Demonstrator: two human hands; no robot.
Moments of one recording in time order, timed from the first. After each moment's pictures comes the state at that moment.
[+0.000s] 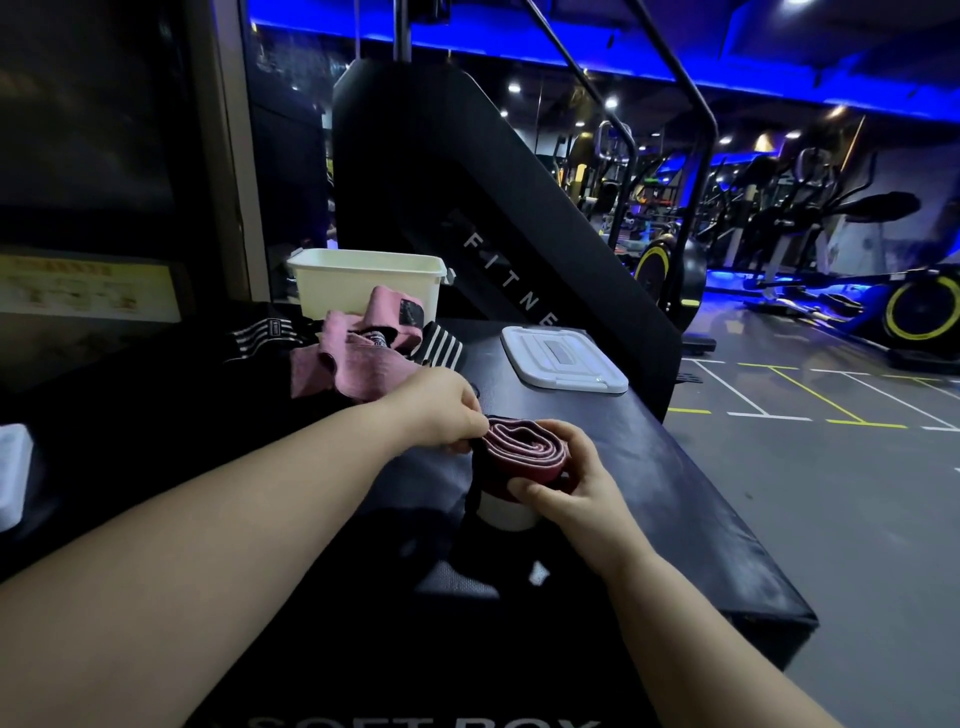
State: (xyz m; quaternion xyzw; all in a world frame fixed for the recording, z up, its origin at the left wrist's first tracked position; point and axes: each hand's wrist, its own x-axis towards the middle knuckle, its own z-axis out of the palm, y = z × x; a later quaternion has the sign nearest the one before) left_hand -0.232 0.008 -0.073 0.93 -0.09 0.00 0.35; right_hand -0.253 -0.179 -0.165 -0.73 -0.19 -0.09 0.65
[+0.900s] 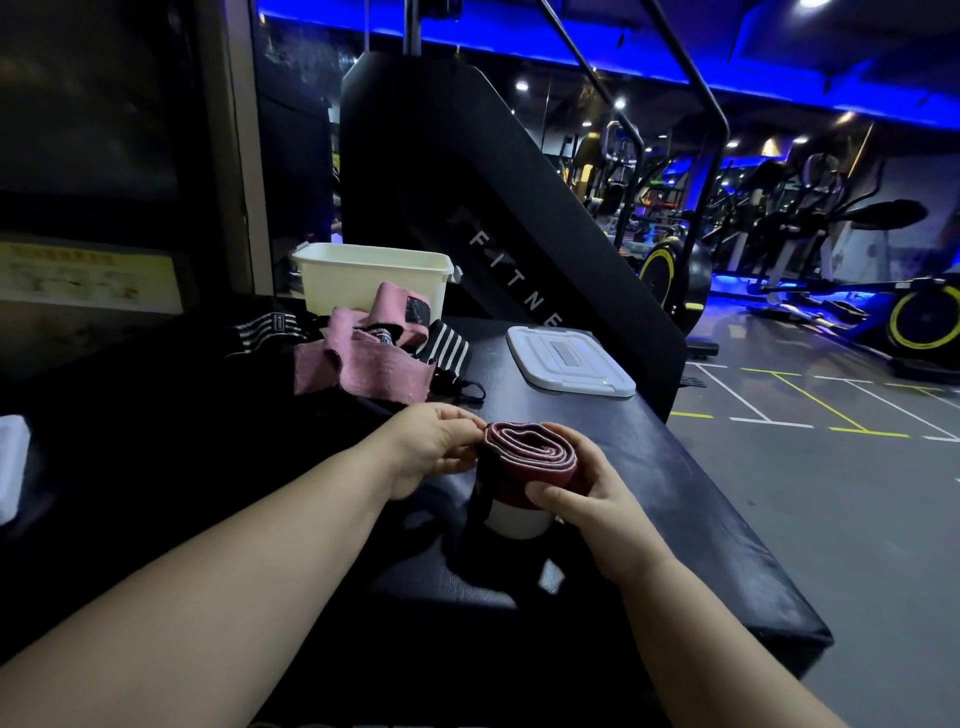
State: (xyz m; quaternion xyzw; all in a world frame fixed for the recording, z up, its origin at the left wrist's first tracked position) left_hand -0.225 0.017 -0.117 0.70 -0.05 -0.07 0.71; right_hand -0.244 -0.185 -0.166 -0.68 -0.20 -0.02 0.71
